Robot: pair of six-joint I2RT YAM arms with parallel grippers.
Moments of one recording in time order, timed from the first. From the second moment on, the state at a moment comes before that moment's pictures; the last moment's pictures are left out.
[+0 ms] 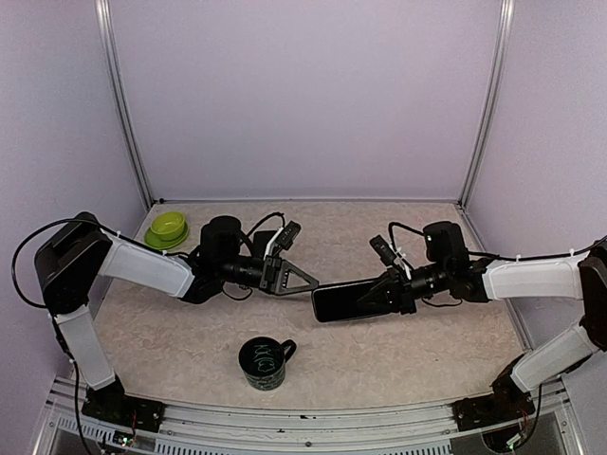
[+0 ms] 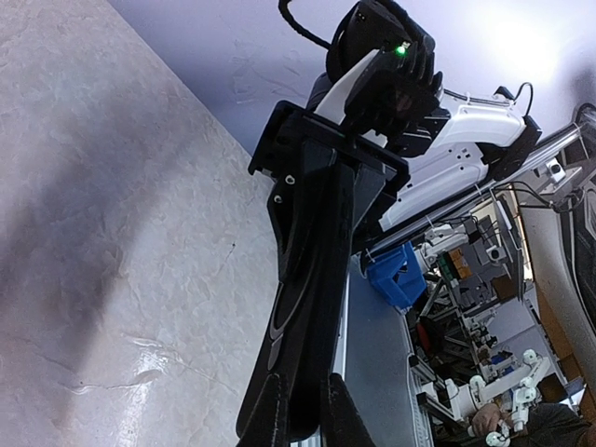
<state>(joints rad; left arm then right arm) -0.76 1.80 0.89 0.75 0.97 -0.78 0.56 1.39 0.66 0.18 -1.02 0.00</state>
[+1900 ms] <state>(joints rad) -0.82 1.74 0.89 0.54 0.87 -0.63 0.49 1.55 0.73 0.17 -0.84 0.33</state>
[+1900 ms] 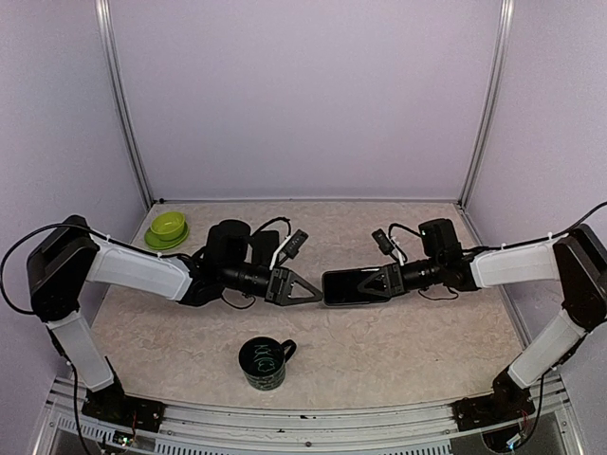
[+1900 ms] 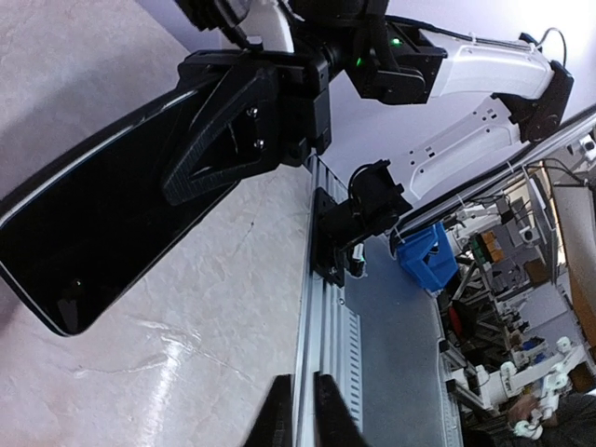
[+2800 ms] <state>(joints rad) -0.78 1.71 0.90 0.60 0.85 -0.69 0.49 1.42 0.66 0.59 -1.02 0.60</state>
